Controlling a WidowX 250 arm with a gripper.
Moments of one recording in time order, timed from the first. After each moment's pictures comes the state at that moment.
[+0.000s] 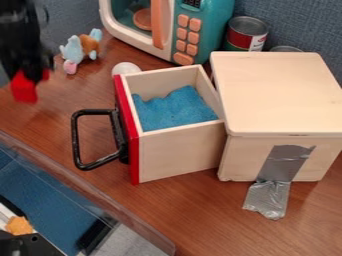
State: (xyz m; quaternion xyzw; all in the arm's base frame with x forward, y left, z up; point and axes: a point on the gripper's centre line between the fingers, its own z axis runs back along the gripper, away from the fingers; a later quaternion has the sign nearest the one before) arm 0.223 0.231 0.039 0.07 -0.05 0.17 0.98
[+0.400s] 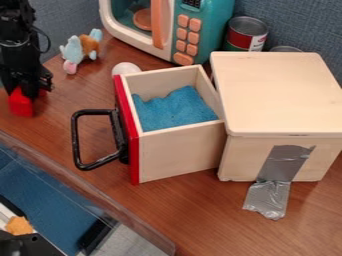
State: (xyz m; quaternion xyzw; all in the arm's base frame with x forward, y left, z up) arm 0.221 0.248 0.008 0.11 -0.03 0.16 0.98
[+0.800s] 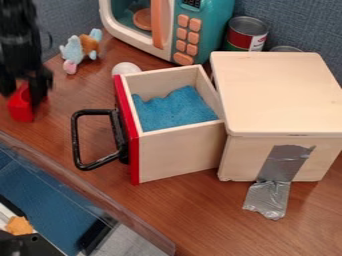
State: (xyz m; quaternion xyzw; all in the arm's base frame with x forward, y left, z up) arm 0.217 0.233 0.042 0.08 -0.02 0.17 0.98
